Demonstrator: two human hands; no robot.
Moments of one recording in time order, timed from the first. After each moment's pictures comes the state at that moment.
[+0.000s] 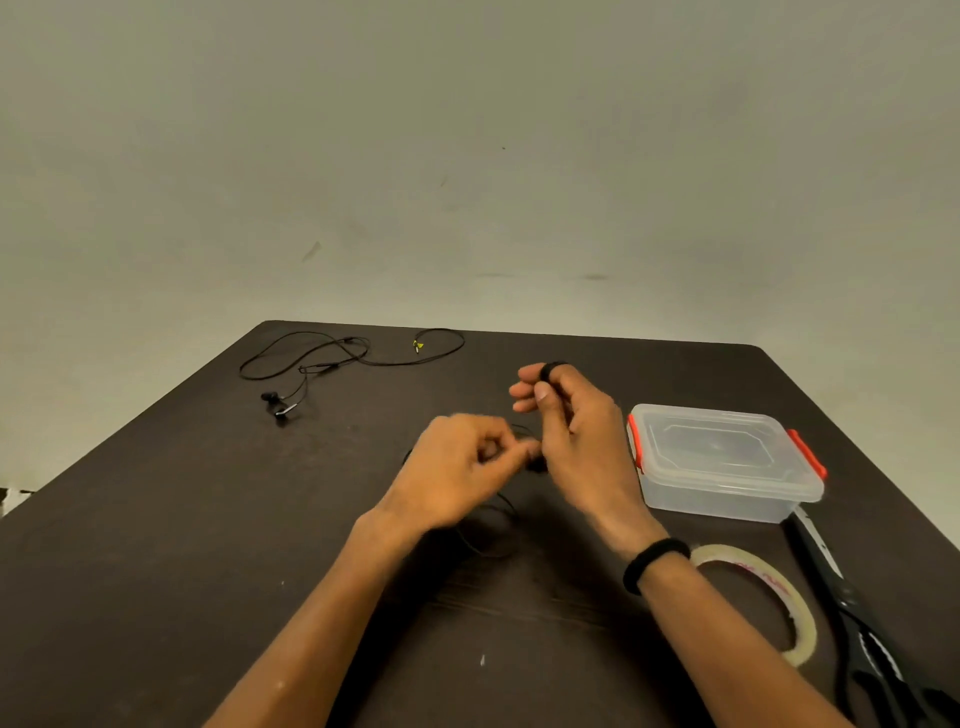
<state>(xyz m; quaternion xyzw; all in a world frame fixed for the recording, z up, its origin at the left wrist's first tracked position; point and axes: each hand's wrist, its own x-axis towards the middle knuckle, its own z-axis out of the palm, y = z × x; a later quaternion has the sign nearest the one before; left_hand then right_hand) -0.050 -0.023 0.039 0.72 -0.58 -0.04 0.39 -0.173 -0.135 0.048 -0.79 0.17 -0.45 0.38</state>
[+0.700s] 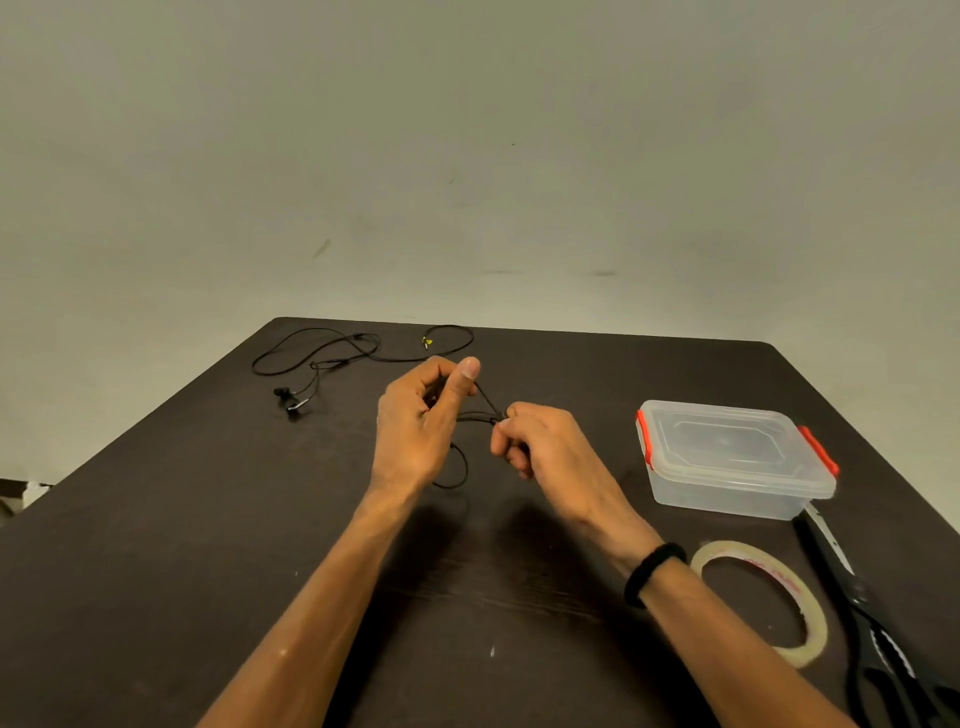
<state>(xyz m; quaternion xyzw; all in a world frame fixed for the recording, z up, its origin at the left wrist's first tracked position) -0.028 -0.019 0.045 0.64 -0.41 0.02 0.64 -0.171 -0.109 0.052 -0.80 0.18 -0.26 0.52</state>
